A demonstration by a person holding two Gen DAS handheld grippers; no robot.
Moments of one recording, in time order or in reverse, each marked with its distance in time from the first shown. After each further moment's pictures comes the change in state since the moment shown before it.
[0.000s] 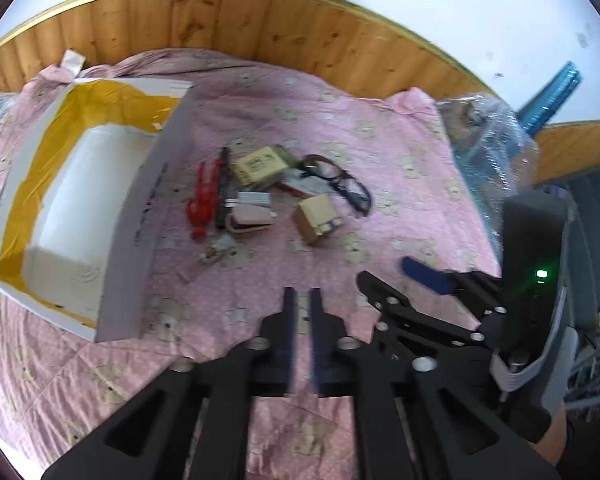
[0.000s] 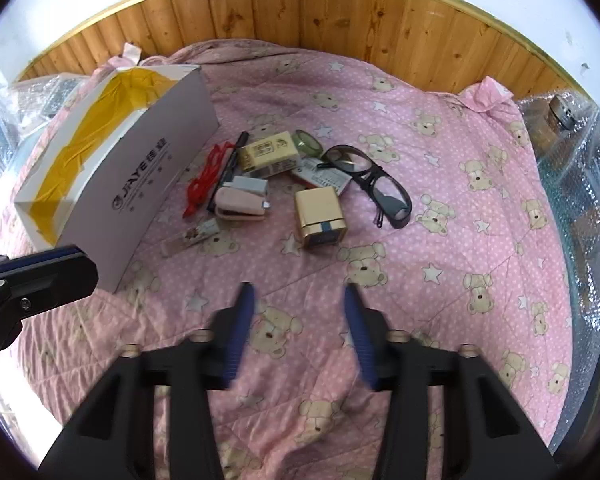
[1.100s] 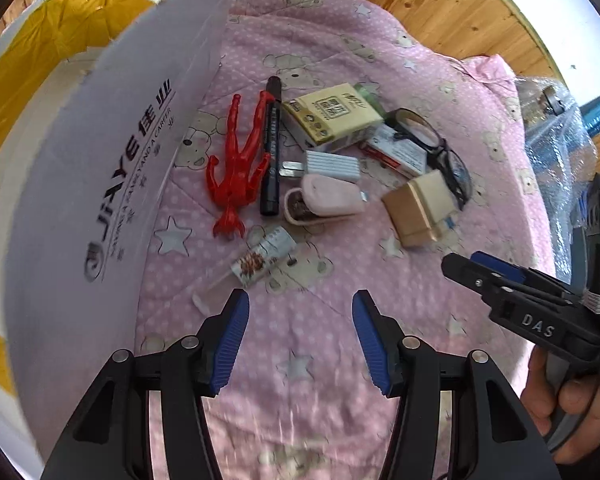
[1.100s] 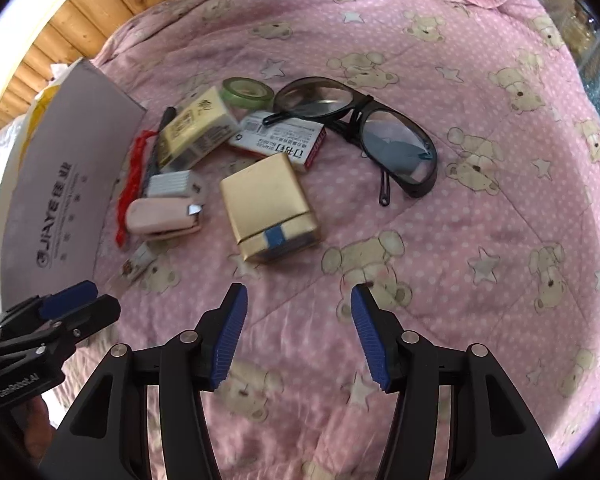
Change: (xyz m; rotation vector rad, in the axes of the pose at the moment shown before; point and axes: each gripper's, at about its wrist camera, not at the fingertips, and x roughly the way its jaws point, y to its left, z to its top) left arm 0.149 0.078 0.021 -0.075 0.158 0.033; right arm 0.124 -0.058 0.022 0.217 0.187 0.131
